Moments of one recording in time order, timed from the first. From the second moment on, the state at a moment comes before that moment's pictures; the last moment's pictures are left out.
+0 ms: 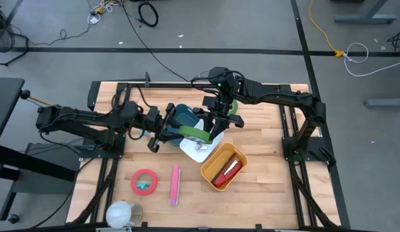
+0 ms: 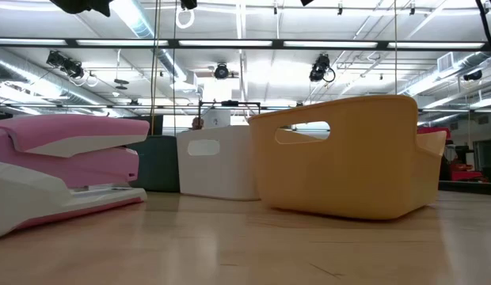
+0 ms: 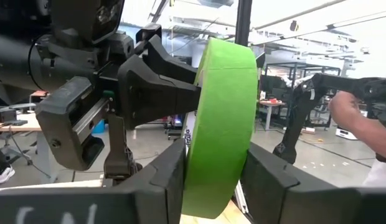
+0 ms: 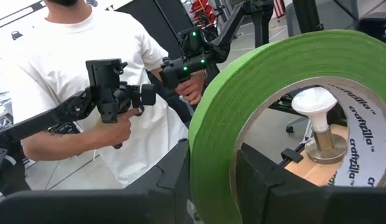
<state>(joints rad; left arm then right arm) 0.04 1.10 0.68 0.68 0.32 -0.16 -0.21 1.77 1.74 -0.33 -1.38 0.10</state>
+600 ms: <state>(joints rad) 0.04 1.10 0.68 0.68 0.32 -0.17 -0.21 1.77 1.74 -0.33 -1.38 0.10</state>
